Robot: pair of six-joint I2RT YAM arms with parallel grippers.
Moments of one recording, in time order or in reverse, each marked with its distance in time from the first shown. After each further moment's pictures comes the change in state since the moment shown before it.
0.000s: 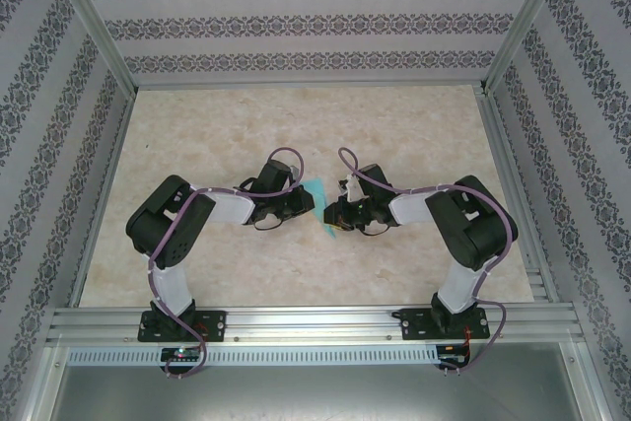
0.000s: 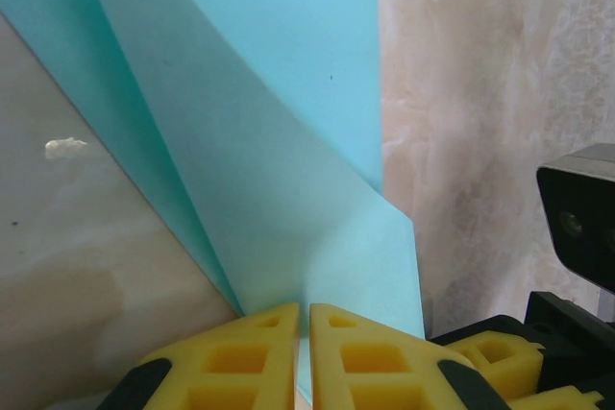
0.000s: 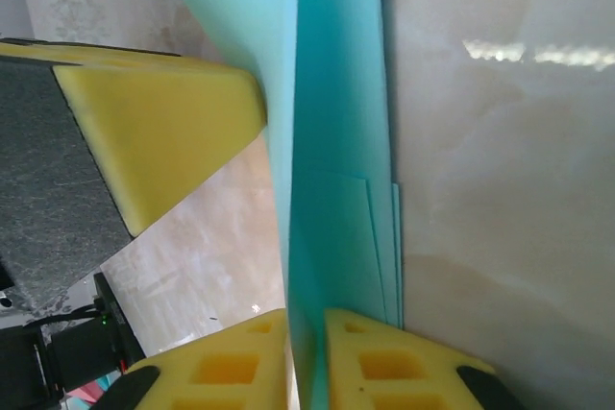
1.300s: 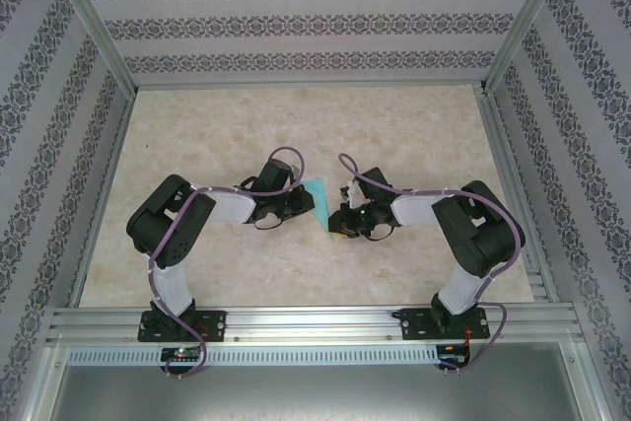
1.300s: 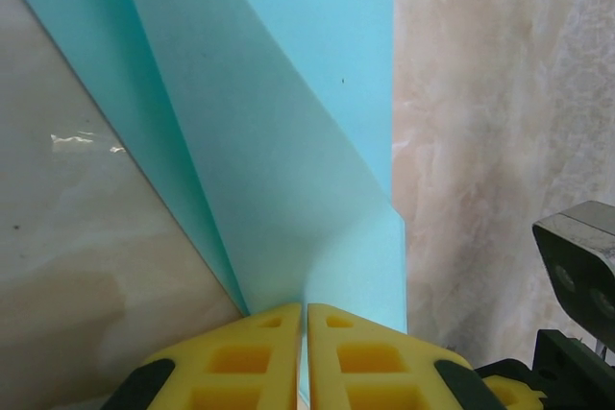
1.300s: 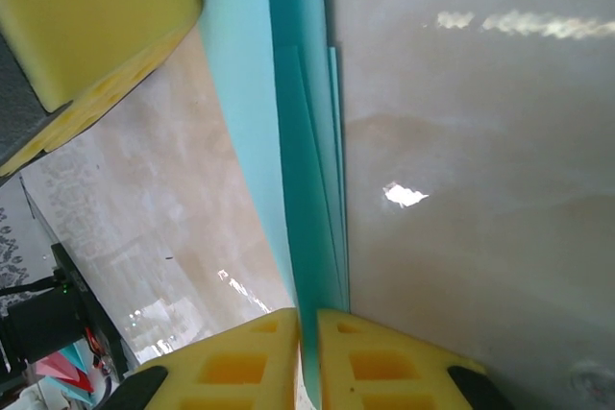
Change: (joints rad) left arm 0.000 0.005 0.017 -0.031 -0.002 0.000; right arm 0.016 -0.050 0.005 -0.199 0.031 -0.079
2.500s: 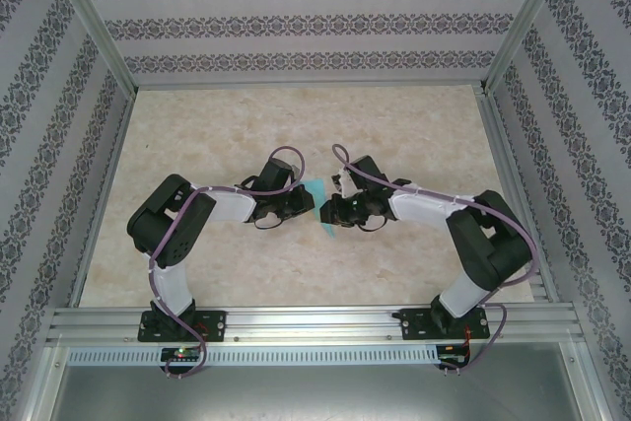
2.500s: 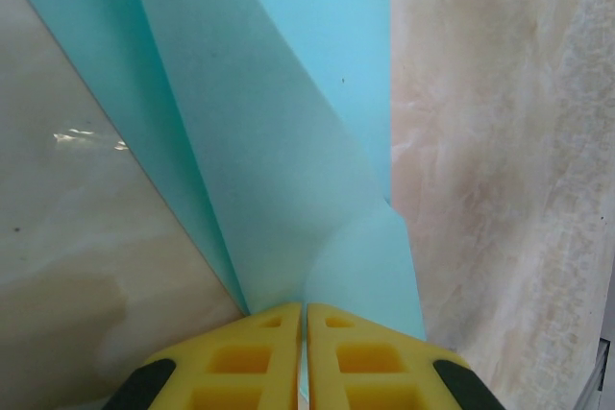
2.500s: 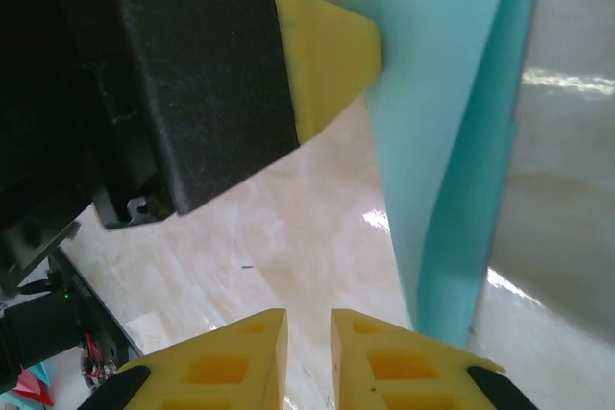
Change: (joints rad) left arm -0.001 0.004 0.009 -0.014 0.000 0.000; right arm 0.066 -0.071 0.133 -0.146 0.097 -0.030
